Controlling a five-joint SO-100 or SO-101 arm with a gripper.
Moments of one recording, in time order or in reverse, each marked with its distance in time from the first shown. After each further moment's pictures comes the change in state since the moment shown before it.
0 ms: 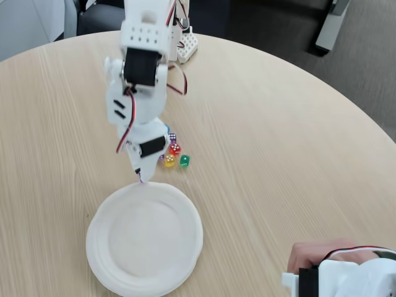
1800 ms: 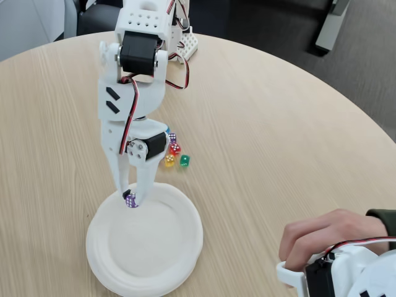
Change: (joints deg) arm 0.0 -0.4 -13.4 -5.9 -21.0
